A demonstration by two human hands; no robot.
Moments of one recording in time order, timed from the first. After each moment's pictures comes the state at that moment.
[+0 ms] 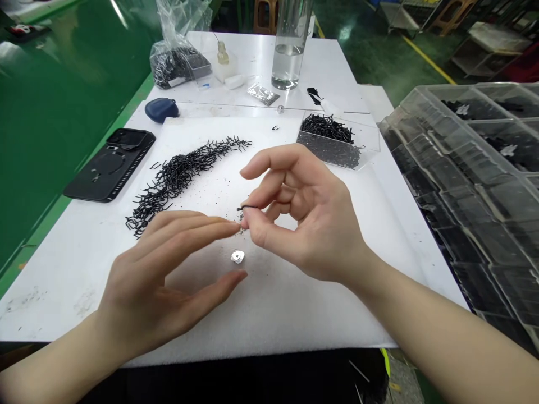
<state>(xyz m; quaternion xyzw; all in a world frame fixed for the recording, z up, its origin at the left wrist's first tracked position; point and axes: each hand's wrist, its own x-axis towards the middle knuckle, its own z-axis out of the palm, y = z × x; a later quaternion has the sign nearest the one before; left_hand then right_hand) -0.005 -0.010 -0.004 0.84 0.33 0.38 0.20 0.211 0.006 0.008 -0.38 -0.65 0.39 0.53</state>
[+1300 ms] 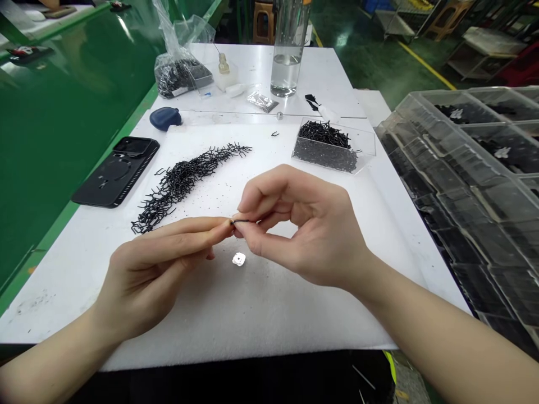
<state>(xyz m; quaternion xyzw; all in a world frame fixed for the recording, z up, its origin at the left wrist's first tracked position) -0.013 0.000 -0.003 0.74 0.28 0.42 0.43 0.210 0.004 0.009 -0.36 -0.67 0.37 0.53</state>
